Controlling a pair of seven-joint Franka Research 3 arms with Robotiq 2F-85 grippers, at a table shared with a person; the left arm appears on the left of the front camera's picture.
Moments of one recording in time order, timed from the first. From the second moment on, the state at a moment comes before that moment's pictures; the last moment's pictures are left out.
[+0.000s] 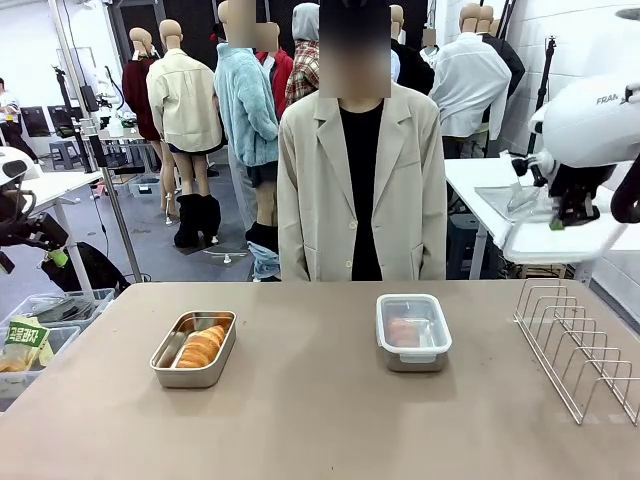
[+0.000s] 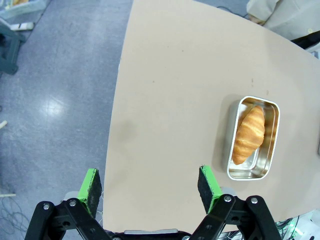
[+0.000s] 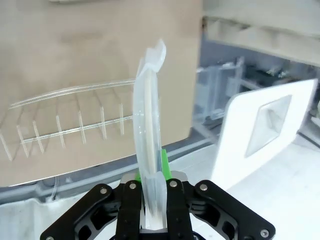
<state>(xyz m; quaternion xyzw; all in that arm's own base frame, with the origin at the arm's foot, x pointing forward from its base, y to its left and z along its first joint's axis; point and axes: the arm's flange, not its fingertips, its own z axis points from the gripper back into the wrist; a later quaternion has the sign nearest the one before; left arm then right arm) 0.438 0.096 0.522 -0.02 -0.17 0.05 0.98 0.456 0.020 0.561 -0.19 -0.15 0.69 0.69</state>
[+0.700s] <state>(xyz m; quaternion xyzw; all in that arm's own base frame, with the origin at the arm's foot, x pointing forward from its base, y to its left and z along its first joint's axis) 0.438 0.096 0.522 -0.02 -0.17 0.05 0.98 0.519 0.110 0.568 -0.18 -0.18 0.73 0.63</state>
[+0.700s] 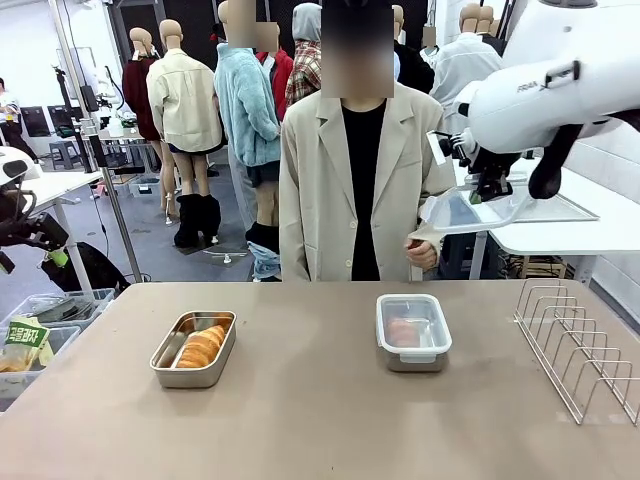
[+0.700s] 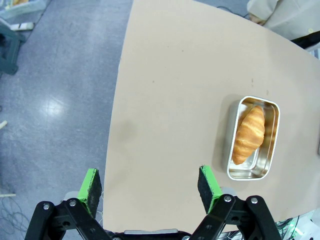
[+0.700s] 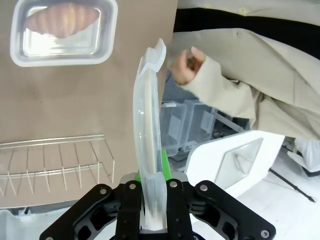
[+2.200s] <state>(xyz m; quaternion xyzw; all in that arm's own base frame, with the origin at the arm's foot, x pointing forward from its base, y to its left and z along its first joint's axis) 0.438 0.097 0.522 -0.02 -0.17 0.05 0.98 0.475 -0.008 0.616 -0.01 -0.10 0.69 0.72</state>
